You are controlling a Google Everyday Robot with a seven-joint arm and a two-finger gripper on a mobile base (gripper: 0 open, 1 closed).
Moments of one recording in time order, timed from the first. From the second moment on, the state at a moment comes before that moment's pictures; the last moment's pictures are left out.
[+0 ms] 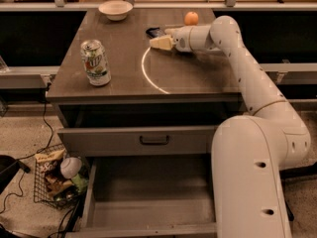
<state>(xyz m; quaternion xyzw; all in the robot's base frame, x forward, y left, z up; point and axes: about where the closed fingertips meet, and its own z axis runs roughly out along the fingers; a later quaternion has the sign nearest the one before) 0.890 -0.022 0.827 -0.36 0.72 0.29 0.52</state>
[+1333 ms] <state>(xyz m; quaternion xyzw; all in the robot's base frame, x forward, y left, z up) 0.890 -0.021 0.831 -0.36 0.72 0.29 0.52</state>
